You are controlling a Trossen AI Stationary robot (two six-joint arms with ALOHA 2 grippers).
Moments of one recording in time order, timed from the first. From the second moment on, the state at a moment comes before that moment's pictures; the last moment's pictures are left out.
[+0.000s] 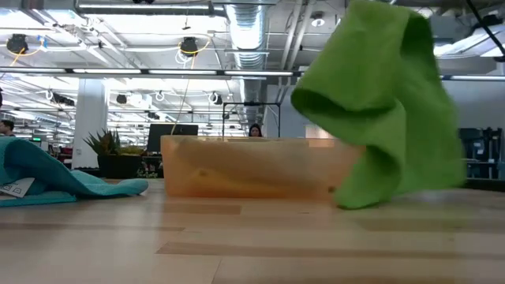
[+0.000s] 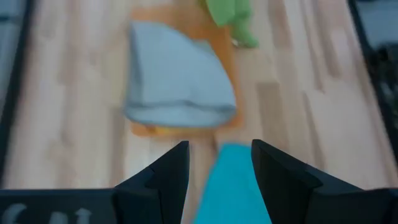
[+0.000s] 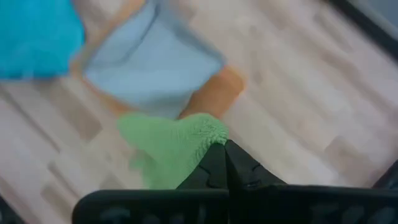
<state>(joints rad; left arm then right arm) -0.09 1.16 1.41 -1.16 -0.04 -0.03 0.20 1.59 1.86 -1.56 0.32 0.91</state>
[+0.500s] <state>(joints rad) -0.09 1.21 1.41 -0.69 -0.43 0.28 -0.10 1.45 1.92 -1.14 0.45 0.51</state>
